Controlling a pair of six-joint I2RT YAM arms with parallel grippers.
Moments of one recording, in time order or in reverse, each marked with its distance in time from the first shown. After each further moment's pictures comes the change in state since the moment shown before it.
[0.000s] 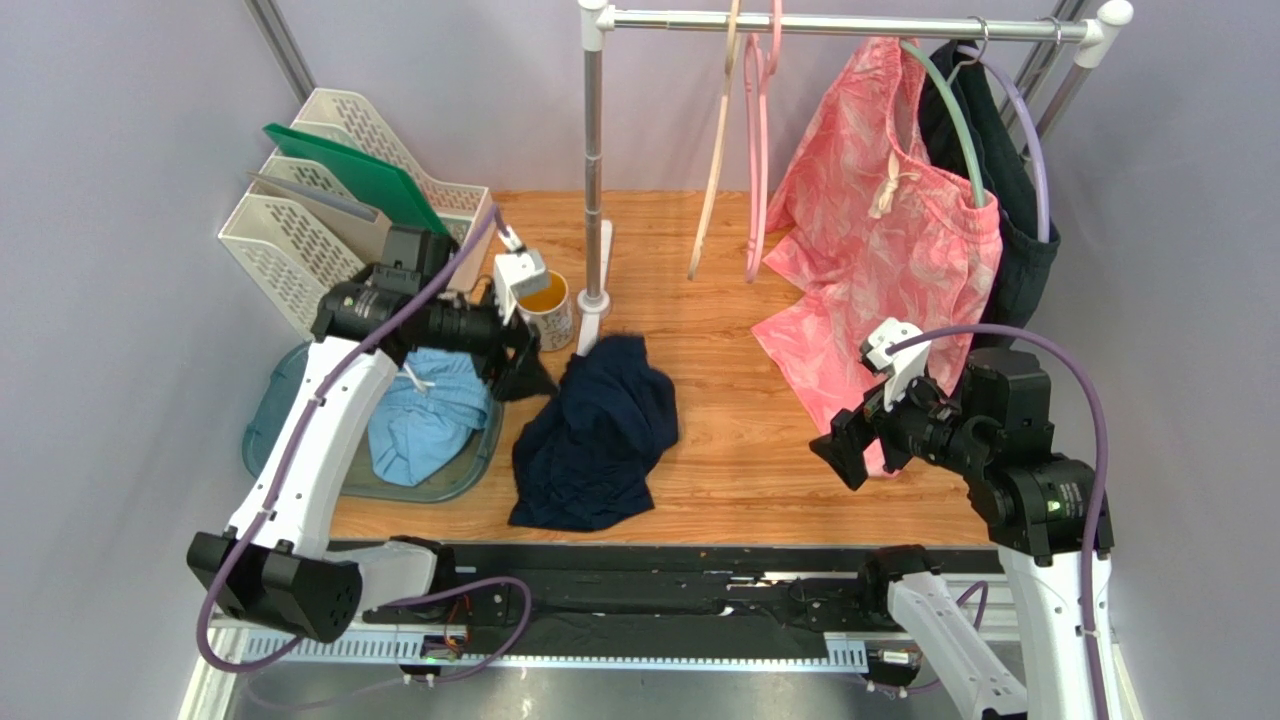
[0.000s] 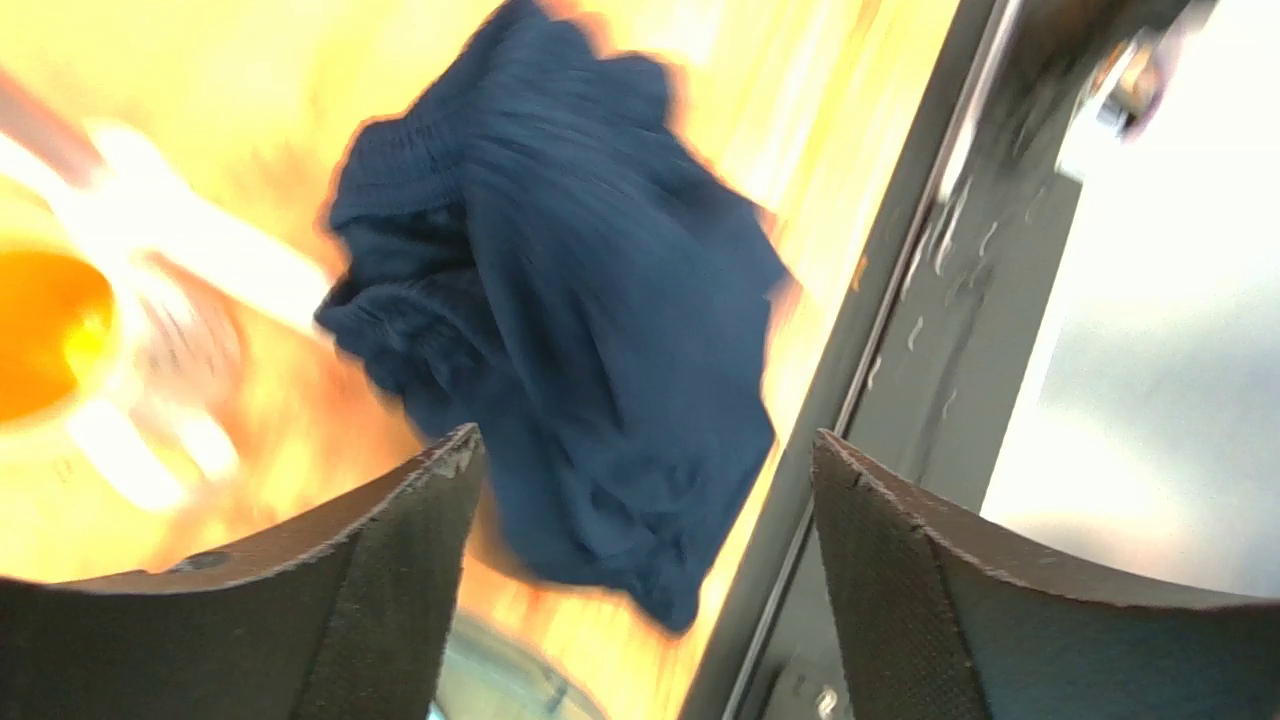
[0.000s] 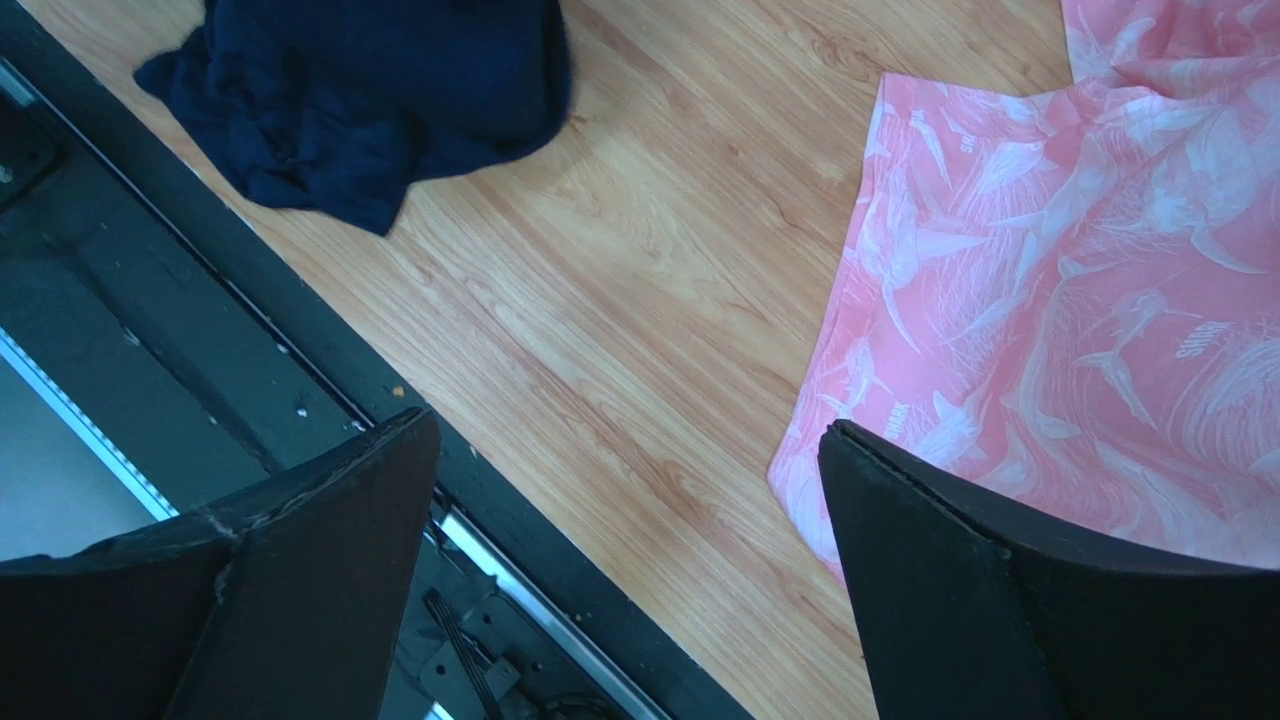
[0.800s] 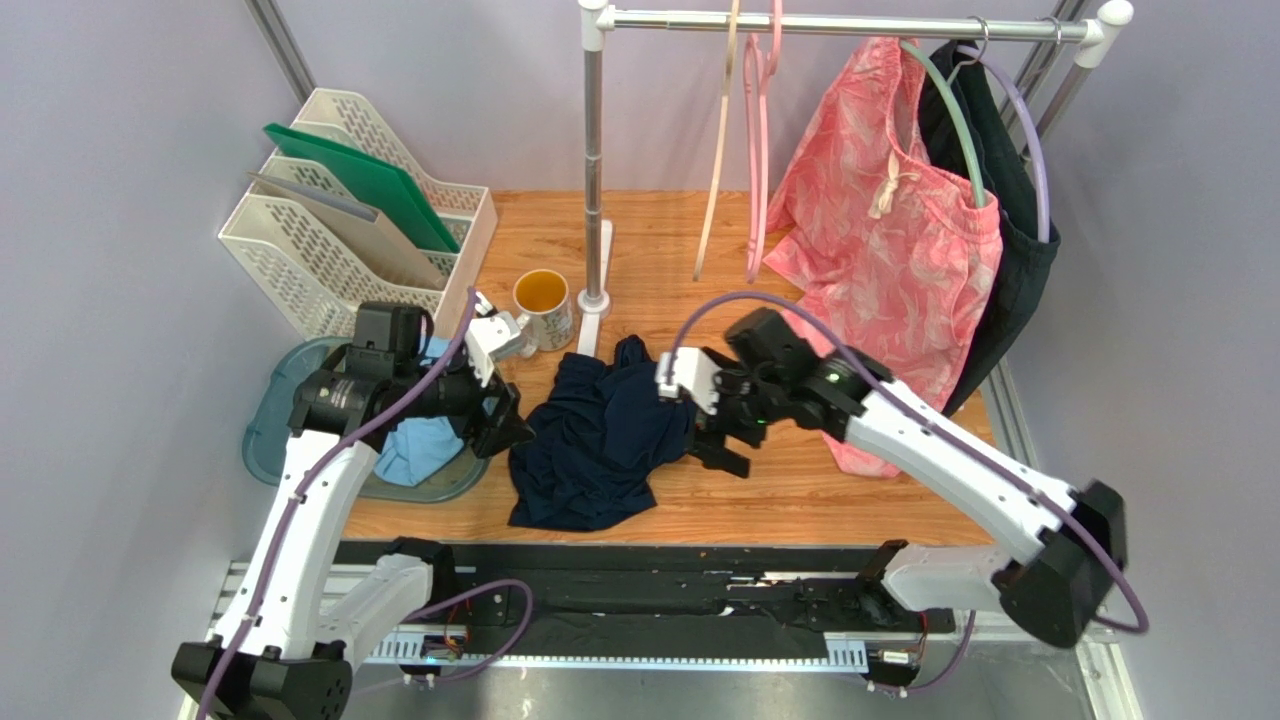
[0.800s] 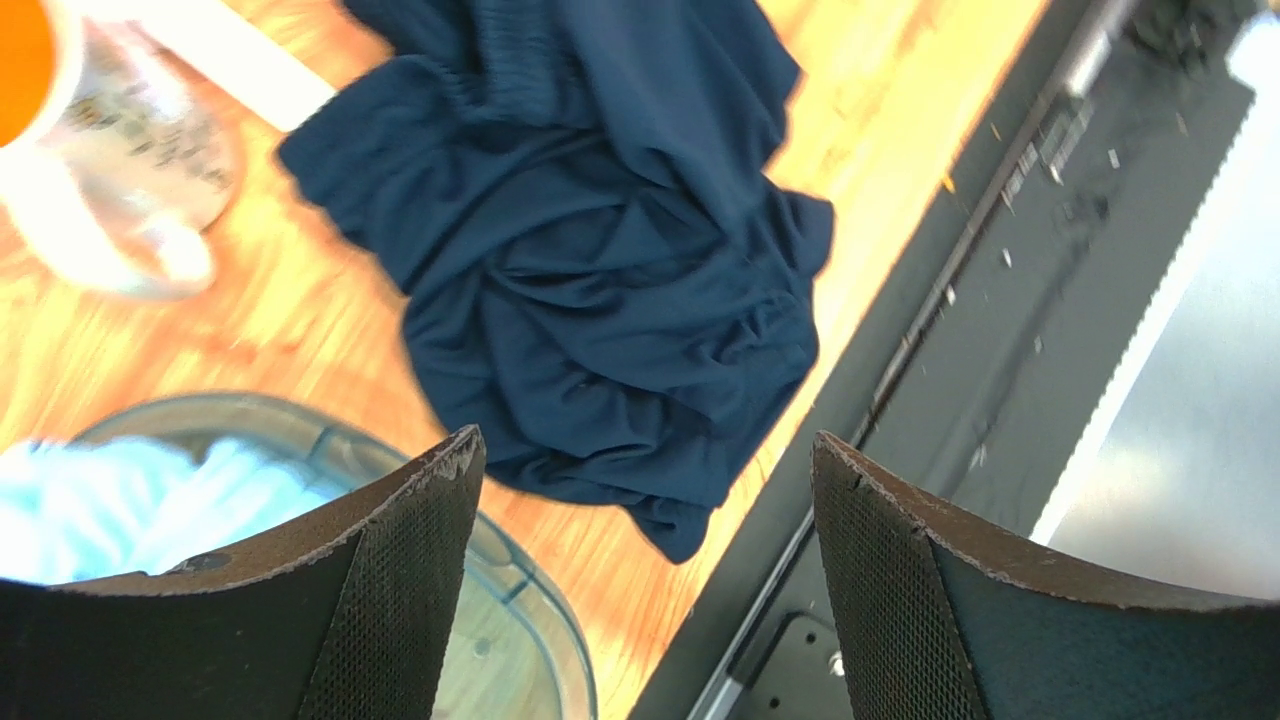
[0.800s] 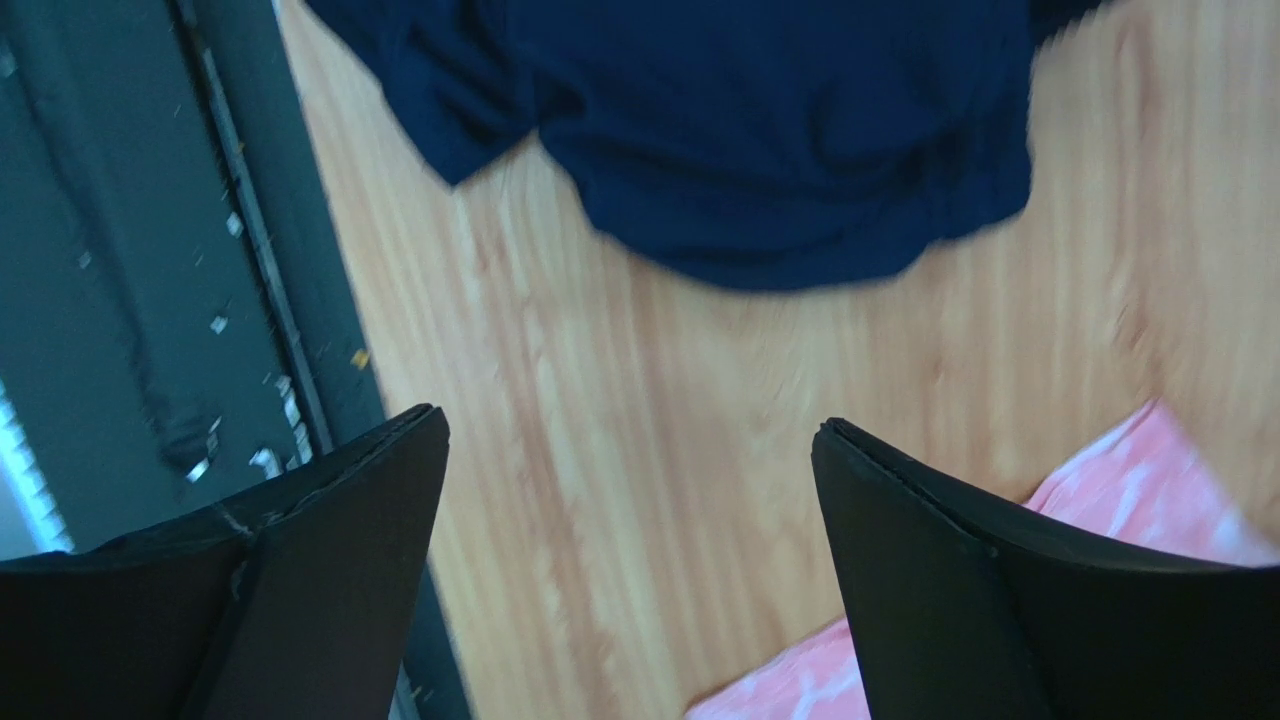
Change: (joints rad) left arm 0.068 -0.323 -0.415 0.055 -0.122 0.041; right arm 0.616 0.521 -0.072 0.264 0.203 -0.182
